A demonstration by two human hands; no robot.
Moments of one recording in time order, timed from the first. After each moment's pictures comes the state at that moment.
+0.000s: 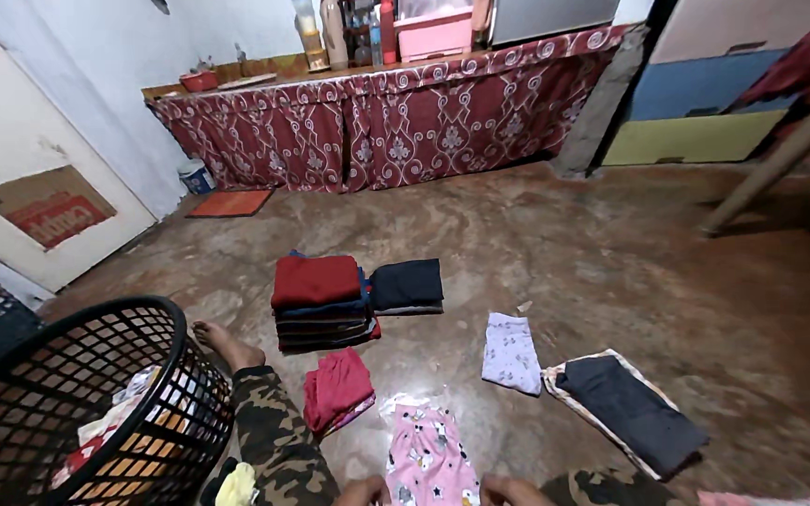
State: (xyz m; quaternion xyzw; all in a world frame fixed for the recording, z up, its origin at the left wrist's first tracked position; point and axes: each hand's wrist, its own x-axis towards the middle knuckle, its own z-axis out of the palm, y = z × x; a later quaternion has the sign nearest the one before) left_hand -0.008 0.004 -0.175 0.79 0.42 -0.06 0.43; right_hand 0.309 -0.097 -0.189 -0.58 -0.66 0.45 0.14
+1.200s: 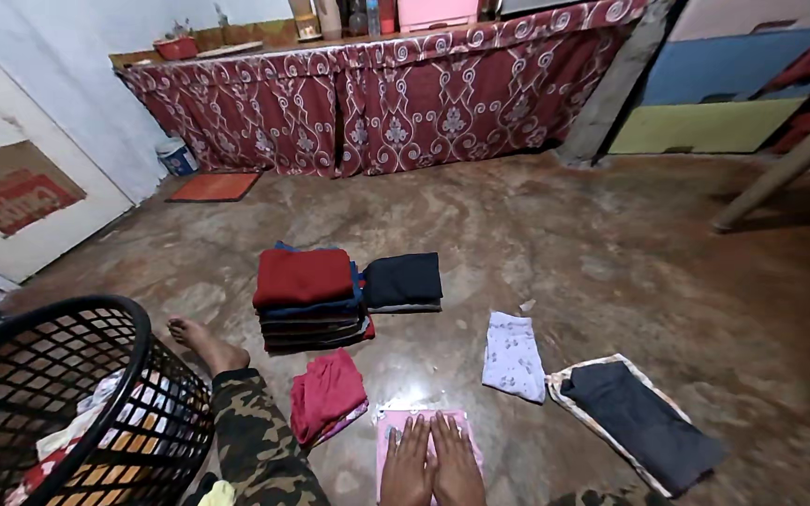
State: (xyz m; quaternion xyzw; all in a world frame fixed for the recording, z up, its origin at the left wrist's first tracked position) left_hand 0.102 0.032 -0.313 0.87 0.44 0.04 0.20; right_hand 0.228 -0.012 -0.316 -0.75 -0.62 0.17 0.16
